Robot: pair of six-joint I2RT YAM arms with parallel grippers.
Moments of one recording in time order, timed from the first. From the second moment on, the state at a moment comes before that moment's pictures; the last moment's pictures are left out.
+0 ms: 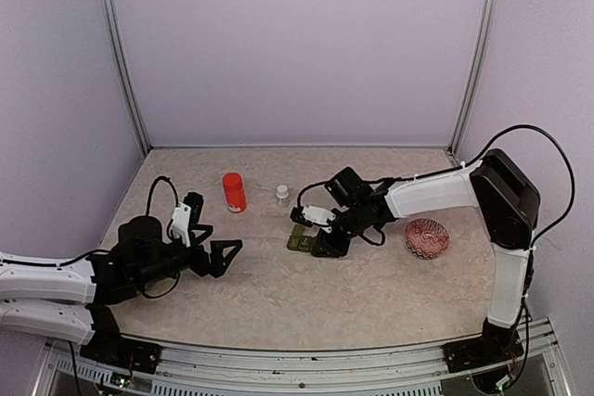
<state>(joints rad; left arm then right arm) -0.87 0.97 0.30 0.39 -0.14 -0.28 0.79 1.96 1.25 -0.28 -0.24 -0.42</state>
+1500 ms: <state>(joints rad) -0.80 0.98 0.38 0.34 -0.24 -0.29 0.64 2.06 1.37 -0.24 -0.10 -0.30</state>
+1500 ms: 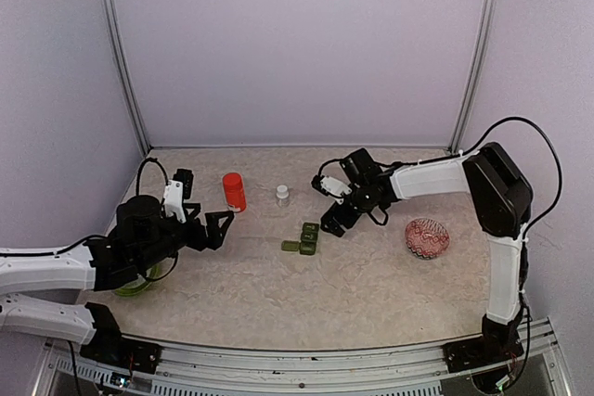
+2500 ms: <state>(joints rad) -0.56 1.74 1.11 0.13 -0.26 -0.27 0.87 1.60 0.93 -0.14 0.05 -0.03</state>
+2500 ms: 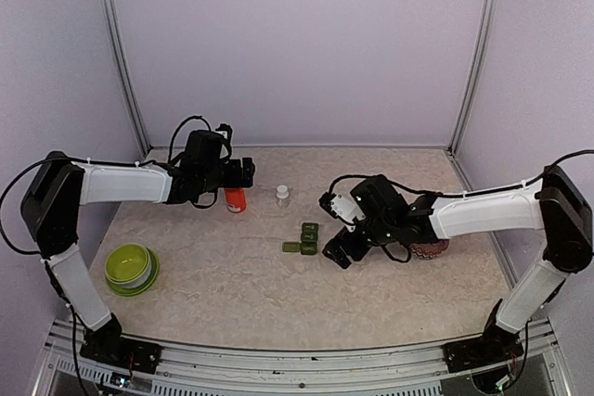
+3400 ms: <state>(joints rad) -0.76 1.98 1.16 -0.02 -0.22 -0.02 0.85 1.43 0.92 -0.24 0.18 0.09</state>
